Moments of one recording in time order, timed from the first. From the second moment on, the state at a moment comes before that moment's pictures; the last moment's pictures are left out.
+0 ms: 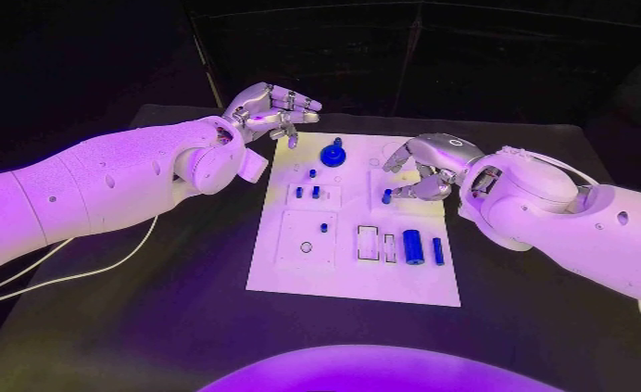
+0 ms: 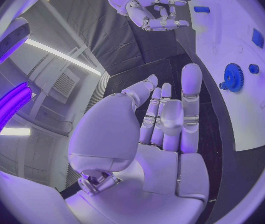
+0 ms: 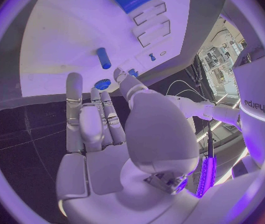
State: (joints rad) left arm 1.23 -0.78 -0.07 1.34 -0.26 -0.15 0.37; left_hand 1.30 -0.08 0.44 -0.12 0.05 1.02 0.18 0.12 0.07 1.03 0.10 0.35 0.10 1.39 0.01 1.25 0.91 0.15 1.30 0.10 0.76 0.68; right arm 1.11 -0.87 0.04 1.68 -1.64 -0.20 -0.23; right_hand 1.32 -0.15 0.25 -0.04 0.14 0.92 0.15 0.06 0.07 0.89 0.11 0.28 0.07 1.46 0.02 1.31 0.97 0.20 1.07 0.12 1.03 0.49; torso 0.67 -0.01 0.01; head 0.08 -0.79
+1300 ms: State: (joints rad) left arm 1.23 -0.78 -0.07 1.34 -0.26 -0.15 0.37; left_hand 1.30 -0.08 0.43 -0.12 0.05 1.01 0.17 0.13 0.07 1.03 0.10 0.35 0.10 1.39 0.01 1.25 0.91 0.15 1.30 0.10 0.76 0.68; right arm 1.10 -0.79 0.04 1.60 -1.64 -0.03 -0.26; right_hand 1.40 -0.07 0.29 0.01 0.15 1.02 0.16 0.07 0.07 1.07 0.09 0.27 0.06 1.47 0.01 1.33 1.02 0.19 1.12 0.11 1.05 0.53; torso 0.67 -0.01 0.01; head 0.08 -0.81
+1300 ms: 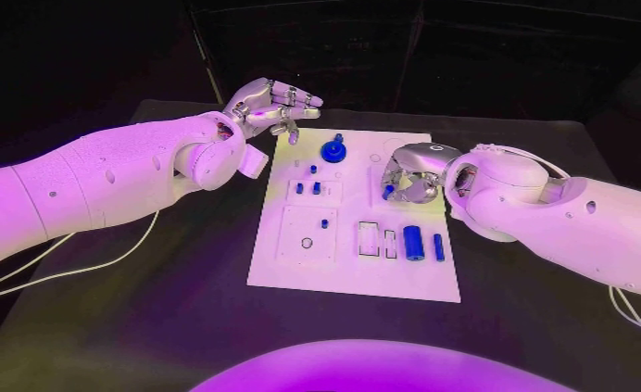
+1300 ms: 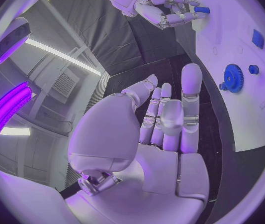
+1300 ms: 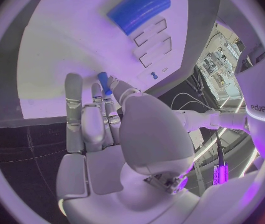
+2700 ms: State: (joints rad) left arm 1.23 -0.78 -0.07 1.34 -0.26 -0.15 0.37; left_hand 1.30 -0.08 0.43 -0.12 0.05 1.01 0.17 0.13 0.07 1.02 0.10 0.35 0.10 1.39 0.01 1.25 0.91 0.15 1.30 0.10 0.76 0.68; right arm 1.09 -0.82 0.04 1.74 -1.56 -0.26 -0.23; right_hand 1.41 -0.07 0.44 -0.01 0.14 1.11 0.14 0.09 0.07 1.19 0.07 0.22 0.07 1.47 -0.01 1.36 1.08 0.19 1.15 0.09 1.09 0.57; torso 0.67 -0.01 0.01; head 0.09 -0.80
